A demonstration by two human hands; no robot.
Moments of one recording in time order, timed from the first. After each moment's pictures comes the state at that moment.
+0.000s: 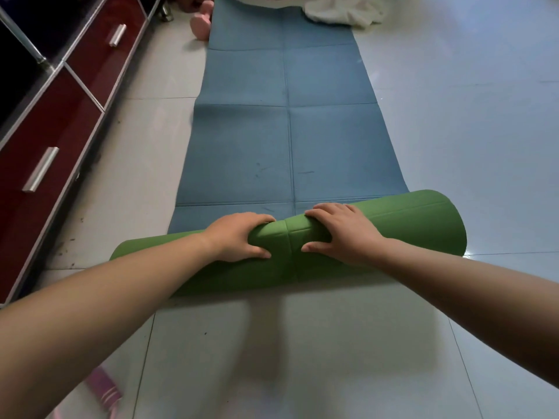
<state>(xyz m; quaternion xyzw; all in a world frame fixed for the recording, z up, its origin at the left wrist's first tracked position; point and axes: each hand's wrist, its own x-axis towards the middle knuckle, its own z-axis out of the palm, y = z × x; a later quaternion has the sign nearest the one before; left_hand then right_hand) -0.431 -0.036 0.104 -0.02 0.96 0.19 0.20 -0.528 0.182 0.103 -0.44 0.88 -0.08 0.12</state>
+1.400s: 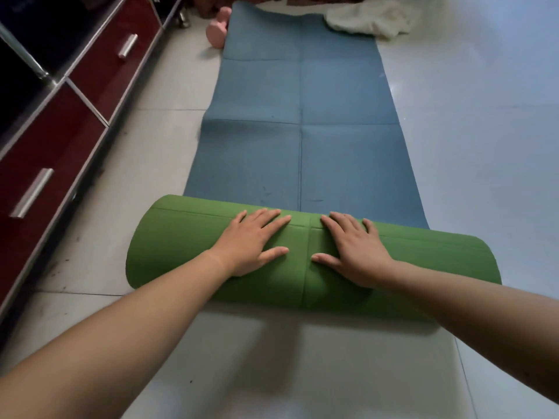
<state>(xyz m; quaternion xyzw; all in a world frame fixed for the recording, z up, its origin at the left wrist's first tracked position) -0.498 -0.049 0.076 -0.01 0.99 0.05 0.12 -0.602 0.164 0.068 -0.40 0.90 -0.03 0.13</state>
